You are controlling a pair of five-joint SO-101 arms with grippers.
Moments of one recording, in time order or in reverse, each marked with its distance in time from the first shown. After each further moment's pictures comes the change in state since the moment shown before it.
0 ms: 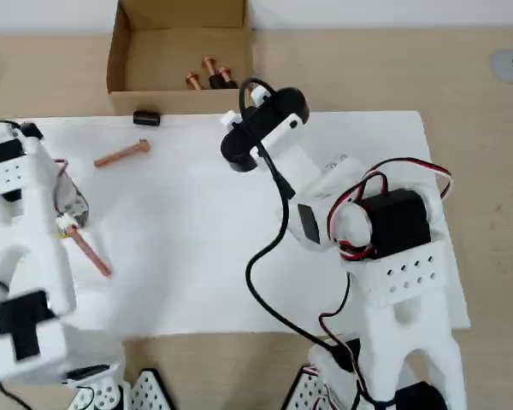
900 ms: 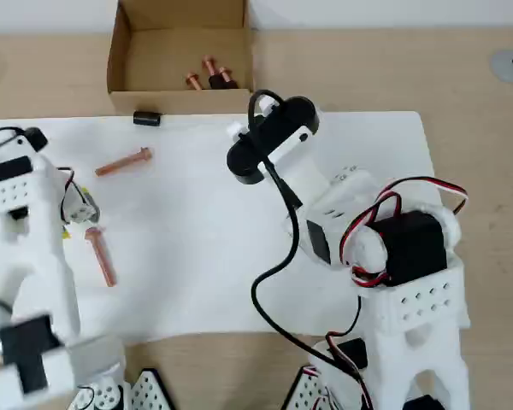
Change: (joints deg) left arm 0.0 -14.3 10.4 -7.9 0.1; right arm 0.0 -4.7 0.0 1.7 0.0
